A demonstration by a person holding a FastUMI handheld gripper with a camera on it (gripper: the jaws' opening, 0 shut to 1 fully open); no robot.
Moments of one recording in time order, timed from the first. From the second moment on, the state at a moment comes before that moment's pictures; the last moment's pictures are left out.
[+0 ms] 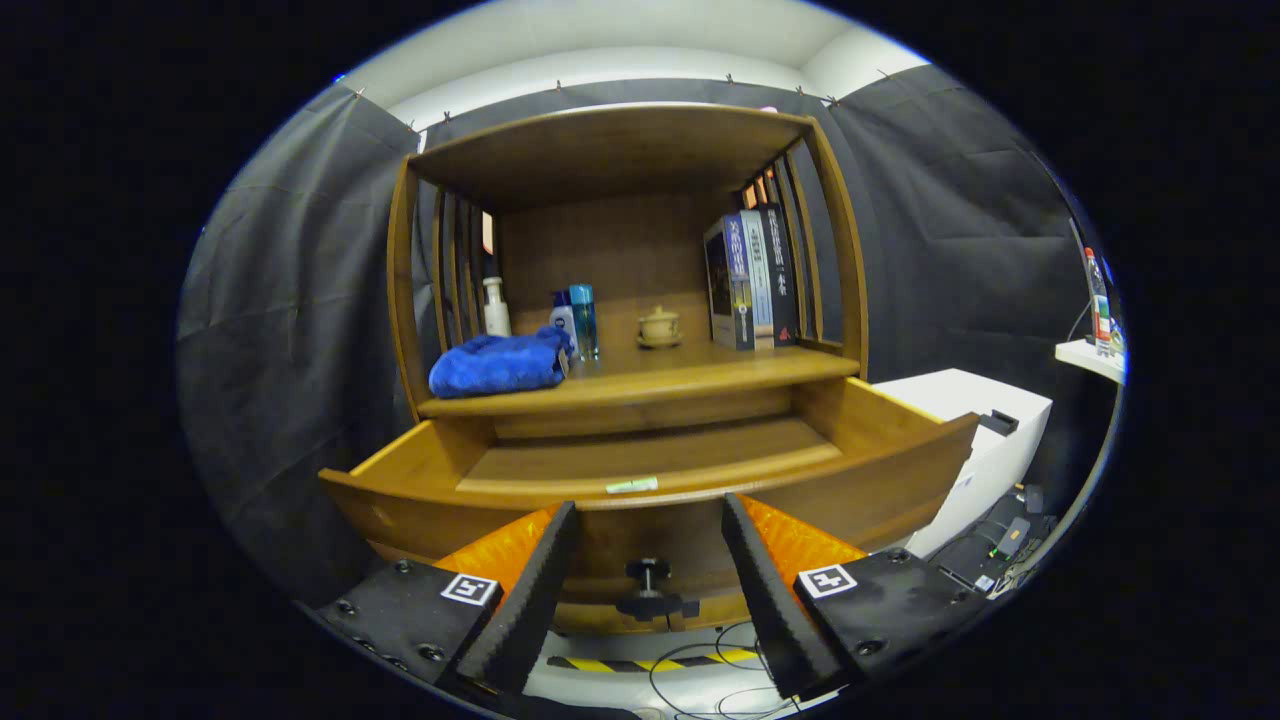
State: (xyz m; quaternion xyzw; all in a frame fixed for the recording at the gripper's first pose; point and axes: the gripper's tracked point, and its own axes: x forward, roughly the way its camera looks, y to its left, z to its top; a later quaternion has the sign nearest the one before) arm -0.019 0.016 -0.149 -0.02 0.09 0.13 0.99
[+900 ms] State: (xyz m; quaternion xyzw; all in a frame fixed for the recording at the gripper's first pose) arm 0.096 0.082 -0.191 -0.12 0.31 0.15 0.93
